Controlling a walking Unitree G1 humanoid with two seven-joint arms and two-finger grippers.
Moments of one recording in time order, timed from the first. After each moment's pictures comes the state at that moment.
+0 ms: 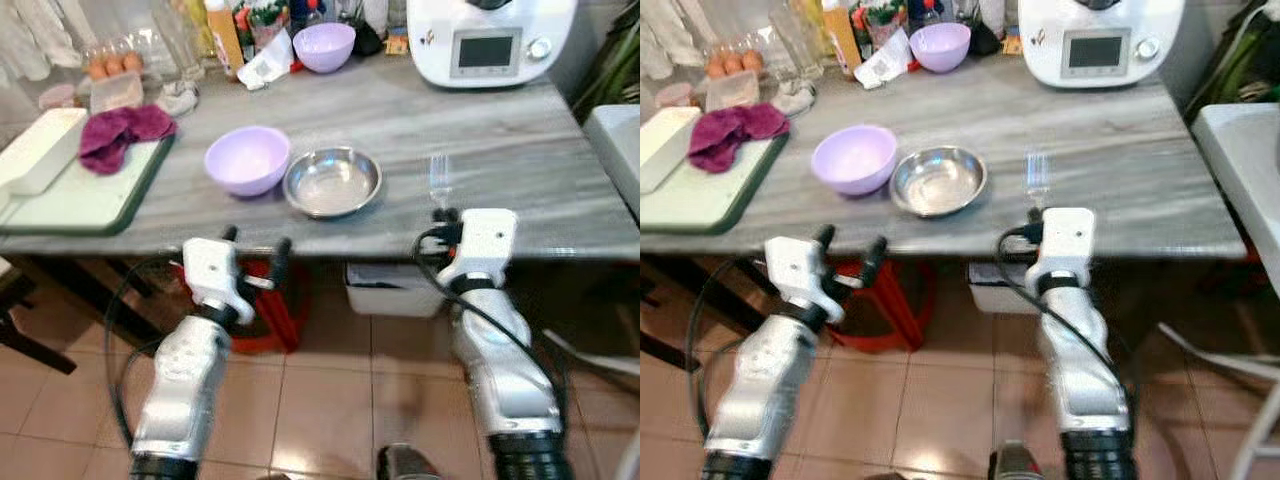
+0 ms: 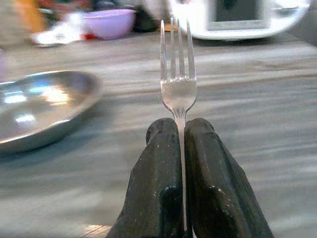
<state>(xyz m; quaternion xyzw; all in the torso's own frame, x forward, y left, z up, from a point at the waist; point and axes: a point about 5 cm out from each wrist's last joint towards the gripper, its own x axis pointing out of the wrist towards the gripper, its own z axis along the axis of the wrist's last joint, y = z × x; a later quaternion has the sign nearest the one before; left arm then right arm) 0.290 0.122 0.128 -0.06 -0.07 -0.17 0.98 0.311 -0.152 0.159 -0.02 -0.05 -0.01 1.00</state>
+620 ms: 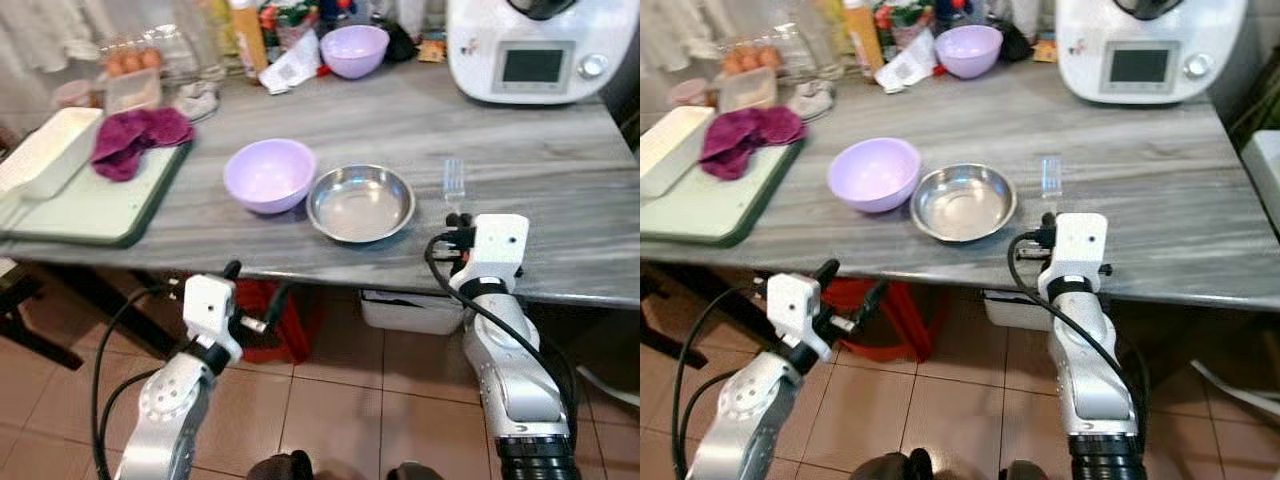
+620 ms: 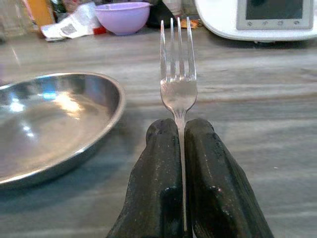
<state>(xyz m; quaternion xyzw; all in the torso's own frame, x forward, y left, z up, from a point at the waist) 0.257 0.142 0.100 -0.02 -0.03 -0.21 0.98 0.309 -0.156 0.155 -0.02 -0.05 -0.01 1.00</state>
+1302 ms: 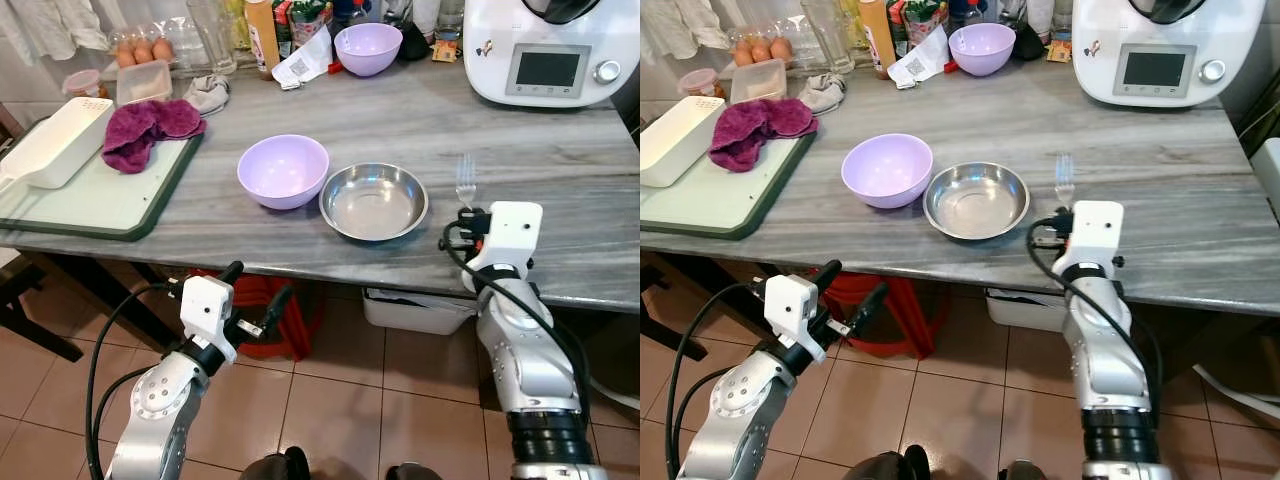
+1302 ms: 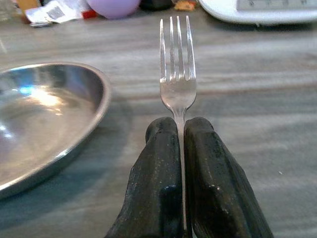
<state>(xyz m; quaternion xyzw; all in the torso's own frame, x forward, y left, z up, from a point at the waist) 0.261 0.145 0.101 -0.01 -0.04 -0.24 0.97 0.328 -0.182 0.156 -0.01 -0.02 -0.03 1.00</state>
